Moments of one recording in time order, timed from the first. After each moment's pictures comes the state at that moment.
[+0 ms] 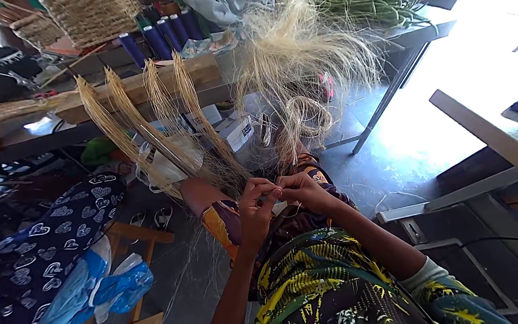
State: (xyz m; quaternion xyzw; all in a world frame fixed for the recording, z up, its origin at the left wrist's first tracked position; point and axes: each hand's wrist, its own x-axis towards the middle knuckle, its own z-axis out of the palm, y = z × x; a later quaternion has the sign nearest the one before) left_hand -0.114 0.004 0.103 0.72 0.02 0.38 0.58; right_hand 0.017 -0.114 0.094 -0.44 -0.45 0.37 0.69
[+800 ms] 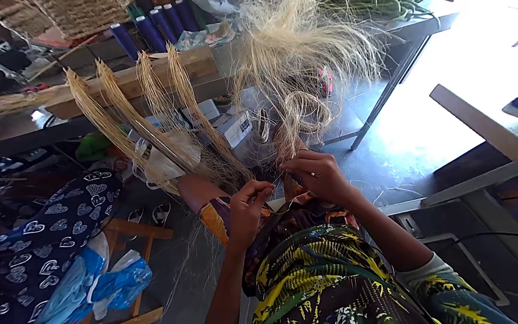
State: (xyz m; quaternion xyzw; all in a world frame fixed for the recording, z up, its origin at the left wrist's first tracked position) left_hand -0.128 0.019 0.113 0.75 0.05 0.29 0.60; right_hand 0.037 -0.136 0.126 -0.62 -0.58 -0.11 0.51
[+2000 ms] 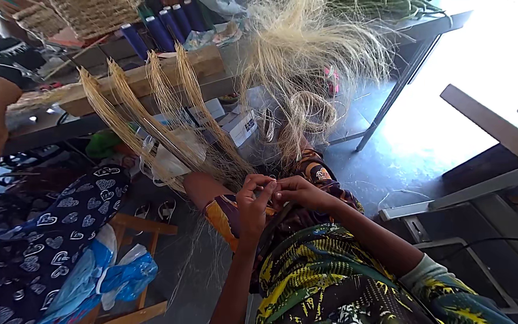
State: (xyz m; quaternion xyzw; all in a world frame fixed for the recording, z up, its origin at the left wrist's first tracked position) left_hand -0.114 0.012 0.102 0.68 0.13 0.36 0.62; right_hand 0.017 -0.103 0.077 -0.42 -0.48 0.44 0.63
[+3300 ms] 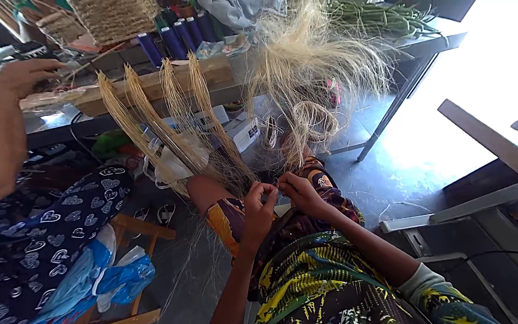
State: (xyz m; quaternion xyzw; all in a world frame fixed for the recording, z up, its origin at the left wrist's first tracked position) left_hand -0.117 0.016 0.093 0.79 0.14 0.31 0.51; right_hand 0.013 -0.097 0.069 -0.59 -0.54 0.13 0.59
